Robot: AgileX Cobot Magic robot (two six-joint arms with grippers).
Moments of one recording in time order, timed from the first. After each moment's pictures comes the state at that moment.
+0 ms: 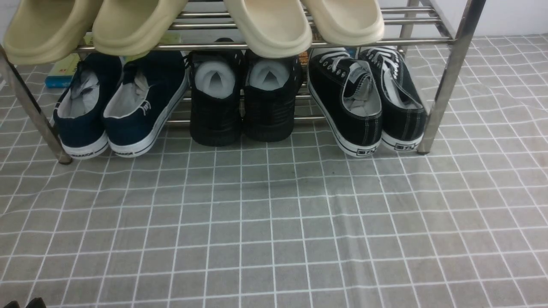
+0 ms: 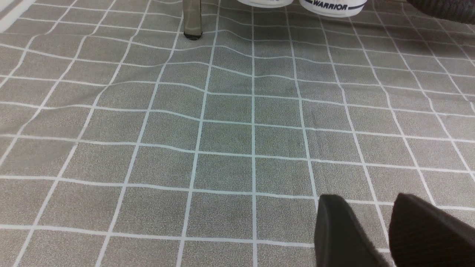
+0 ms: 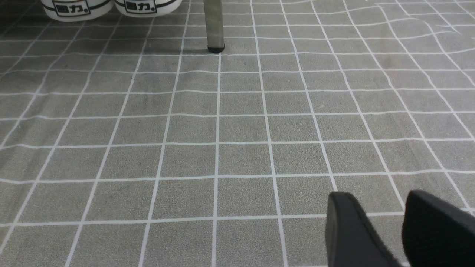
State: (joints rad) right arm 0.00 -0.01 0.02 0.01 0.39 0.03; left arm -0.05 -0.01 0.02 0.11 0.38 -0.20
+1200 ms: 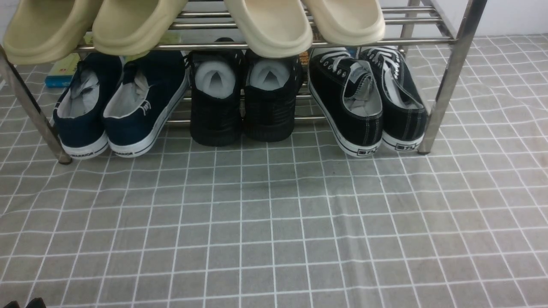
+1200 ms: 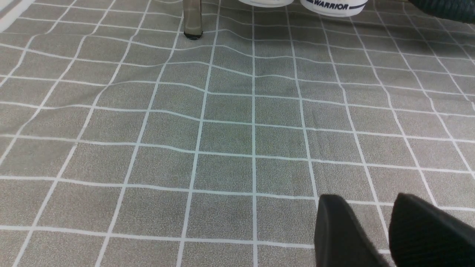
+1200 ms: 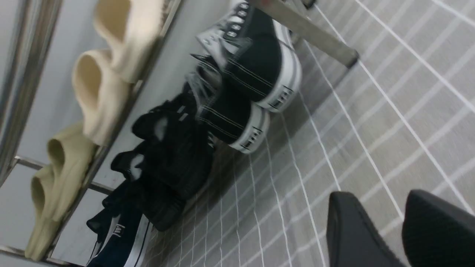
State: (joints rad) right arm 0.00 -0.01 -0.04 0.71 0.32 0.28; left arm -0.05 -0.01 0.02 0.11 0.38 -0.20
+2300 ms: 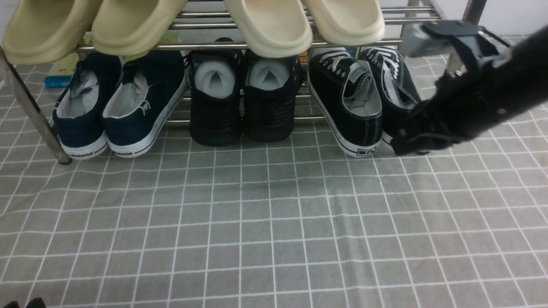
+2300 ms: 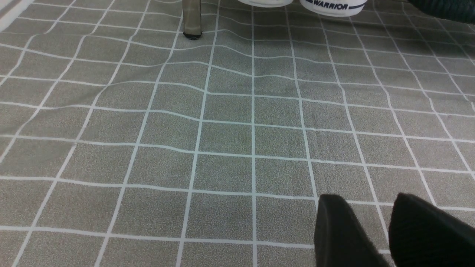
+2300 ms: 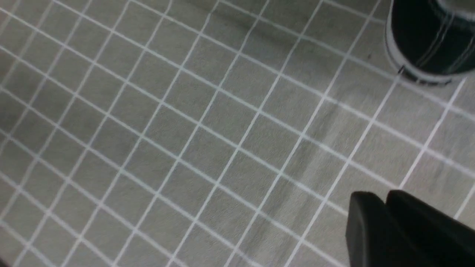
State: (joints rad) right arm 0.39 1.58 -1.38 0.34 0.92 -0.23; left arm -0.05 -0.01 0.02 0.11 0.38 -0.20
